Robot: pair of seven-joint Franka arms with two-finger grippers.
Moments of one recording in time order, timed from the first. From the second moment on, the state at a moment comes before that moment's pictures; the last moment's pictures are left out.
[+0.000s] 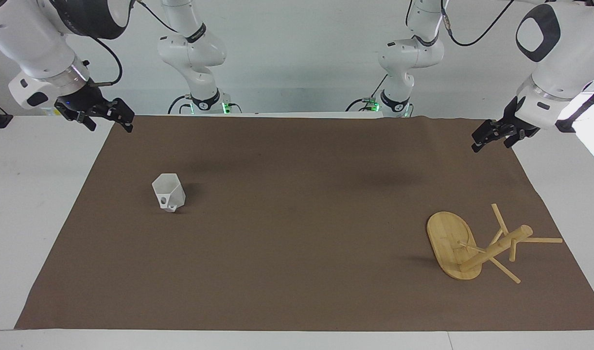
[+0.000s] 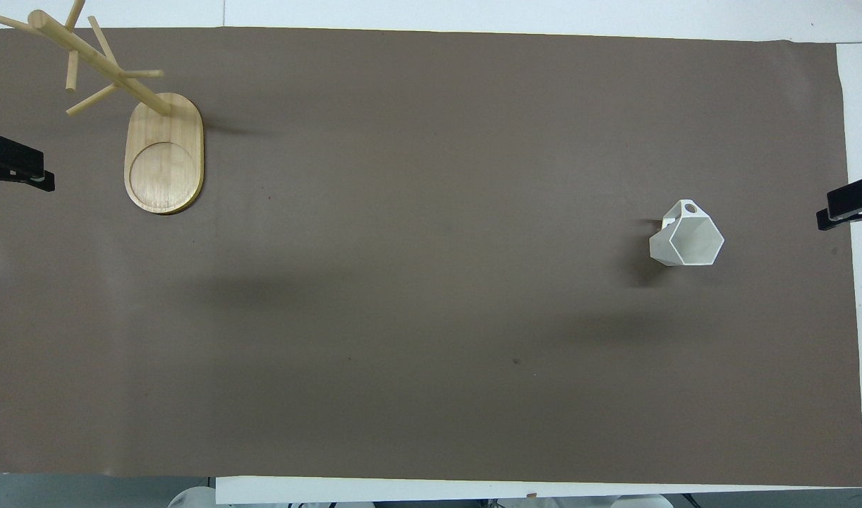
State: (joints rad) left arm 0.03 0.03 -0.07 -1.59 -0.01 1.57 -0.08; right arm -0.06 0.01 -0.10 -1.57 -0.01 1.43 -0.08
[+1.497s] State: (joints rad) left arm 0.03 0.03 -0.07 -1.59 -0.01 1.57 -0.08; right arm -0.23 -0.02 -0.10 -1.71 0.51 1.58 -1.20
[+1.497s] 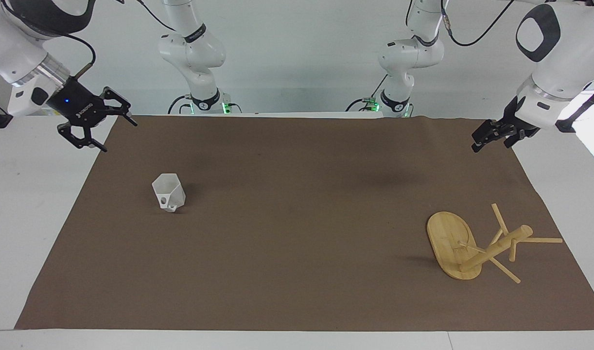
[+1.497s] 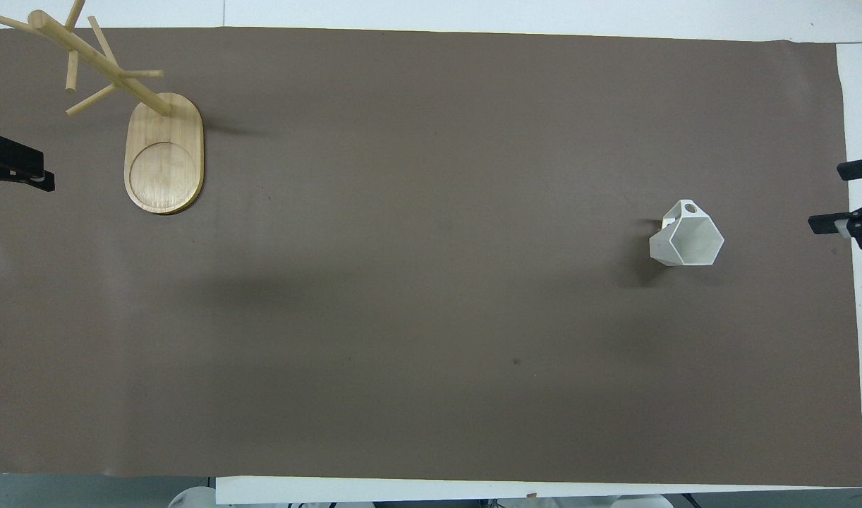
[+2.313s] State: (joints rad) left arm 0.03 0.03 -0.07 -1.59 -0.01 1.57 -0.08; right arm -0.33 -0.02 -0.10 -1.91 0.83 1.61 -1.88
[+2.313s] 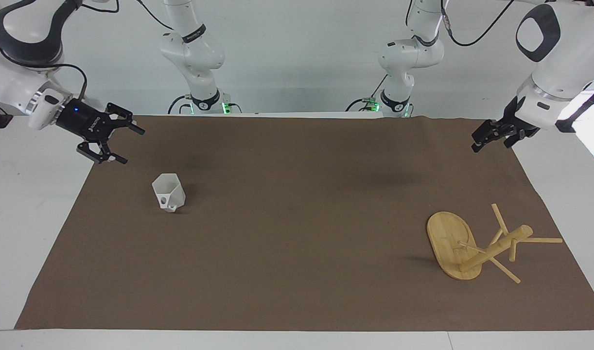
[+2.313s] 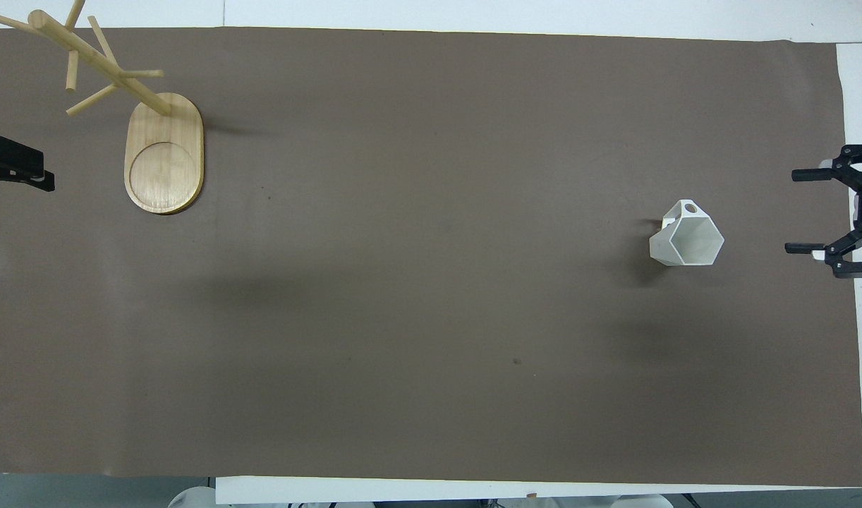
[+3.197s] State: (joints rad) left arm 0.03 0.03 -0.07 -1.59 -0.01 1.57 -0.08; right arm -0.40 0.27 -0.10 -1.88 1.05 1.40 -2.12
